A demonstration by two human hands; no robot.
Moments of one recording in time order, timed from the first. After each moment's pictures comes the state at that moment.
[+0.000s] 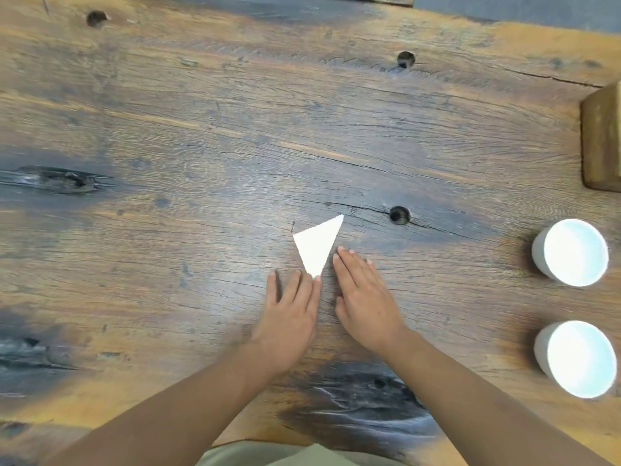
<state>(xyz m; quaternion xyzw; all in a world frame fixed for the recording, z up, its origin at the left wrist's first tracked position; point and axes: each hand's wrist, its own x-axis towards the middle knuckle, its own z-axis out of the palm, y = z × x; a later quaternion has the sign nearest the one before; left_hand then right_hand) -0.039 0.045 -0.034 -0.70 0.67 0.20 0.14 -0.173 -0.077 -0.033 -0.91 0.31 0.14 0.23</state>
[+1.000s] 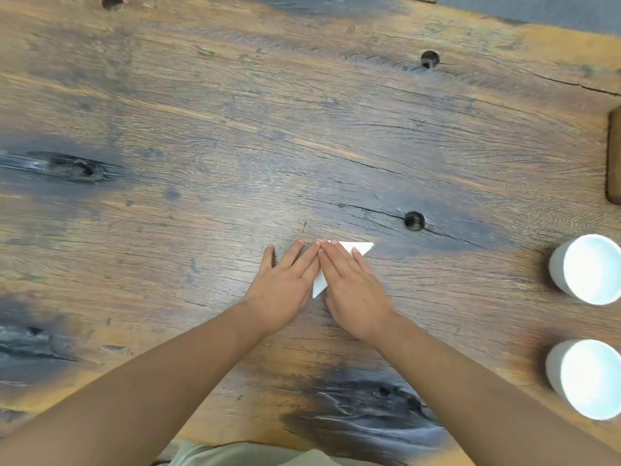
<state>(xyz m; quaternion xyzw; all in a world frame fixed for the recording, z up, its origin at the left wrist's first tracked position) 0.015 0.014 -0.044 -0.70 0.66 0.24 0.11 -0.132 -0.086 -0.039 -0.94 0.22 0.17 0.21</state>
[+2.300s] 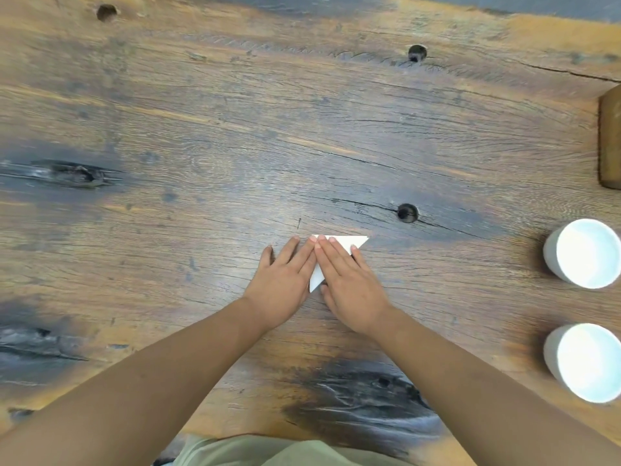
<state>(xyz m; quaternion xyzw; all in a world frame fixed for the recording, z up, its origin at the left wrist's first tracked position) 0.010 0.012 -0.043 -0.71 0.65 0.24 0.12 -0.144 -0.084 -0.045 -0.94 0.22 0.18 0.20</state>
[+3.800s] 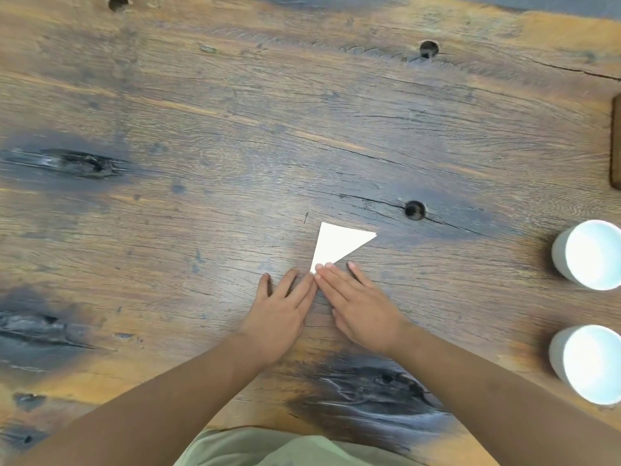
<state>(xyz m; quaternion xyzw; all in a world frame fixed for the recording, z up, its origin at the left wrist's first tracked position) -0.013 0.071 -0.039 -0.69 0.68 0.22 0.13 -0.177 -0.069 -0.050 -0.97 0.09 0.16 0.17</state>
